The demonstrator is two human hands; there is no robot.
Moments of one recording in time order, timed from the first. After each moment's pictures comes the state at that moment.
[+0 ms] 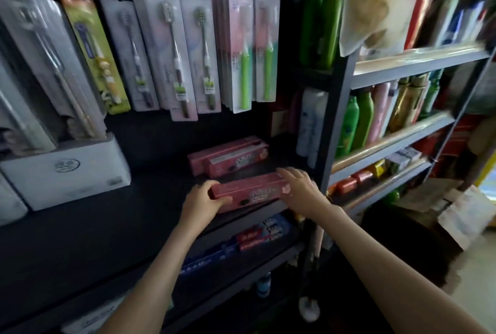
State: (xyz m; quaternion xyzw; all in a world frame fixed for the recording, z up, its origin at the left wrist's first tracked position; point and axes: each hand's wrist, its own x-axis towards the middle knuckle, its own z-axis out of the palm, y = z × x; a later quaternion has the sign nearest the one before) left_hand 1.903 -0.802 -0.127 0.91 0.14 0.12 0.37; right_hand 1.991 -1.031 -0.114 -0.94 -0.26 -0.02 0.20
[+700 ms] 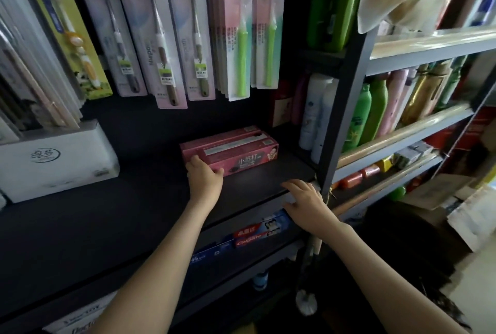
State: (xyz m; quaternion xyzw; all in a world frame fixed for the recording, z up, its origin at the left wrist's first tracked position) left_hand 1.977 -0.817 -0.140 0.84 0.29 0.24 0.40; right_hand 2.002 -1.045 -0.160 -0.94 -0.27 -0.01 0.20
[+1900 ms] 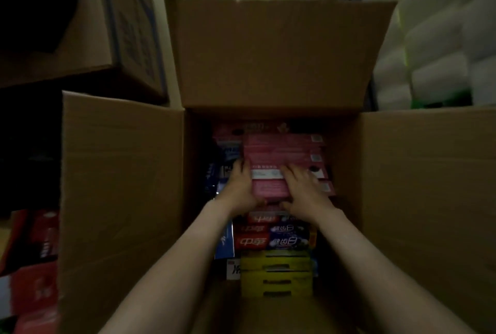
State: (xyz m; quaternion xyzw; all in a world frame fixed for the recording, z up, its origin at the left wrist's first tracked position) left_hand 1.560 -1.351 -0.897 0.75 -0.35 -0.55 0.13; right_hand 1.412 -1.448 -0.888 -0.83 0.33 0.31 0.31
